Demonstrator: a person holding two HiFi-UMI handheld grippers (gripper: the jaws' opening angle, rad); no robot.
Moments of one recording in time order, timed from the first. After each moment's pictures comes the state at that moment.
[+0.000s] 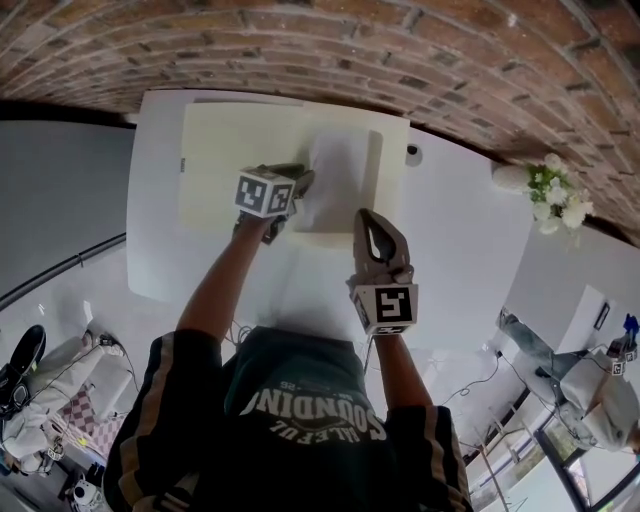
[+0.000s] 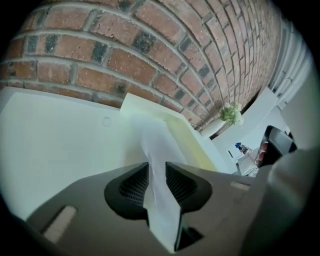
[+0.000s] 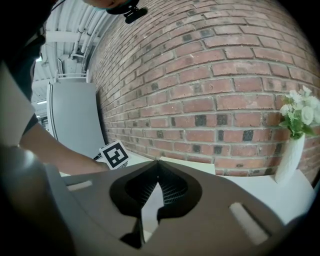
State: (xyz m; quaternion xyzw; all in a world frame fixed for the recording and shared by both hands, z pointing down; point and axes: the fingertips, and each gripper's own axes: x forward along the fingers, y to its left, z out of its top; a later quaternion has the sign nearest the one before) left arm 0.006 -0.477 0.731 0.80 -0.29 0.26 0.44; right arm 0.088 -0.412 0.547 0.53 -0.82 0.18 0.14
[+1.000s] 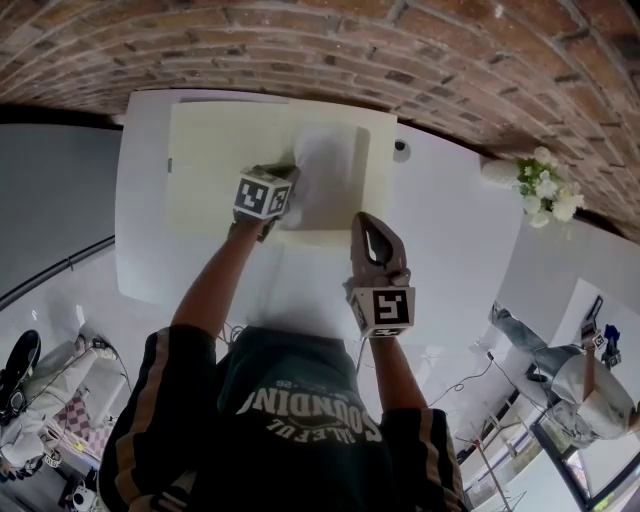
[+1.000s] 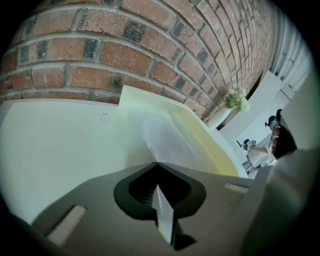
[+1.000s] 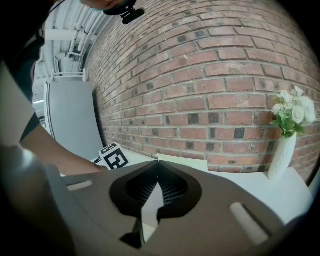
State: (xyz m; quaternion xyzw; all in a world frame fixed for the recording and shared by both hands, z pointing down) left arm 0.010 -0.474 0.756 0.80 -0.31 0.31 0.40; right arm 0.109 -0.400 0.551 0.55 -0.80 0.19 0.14
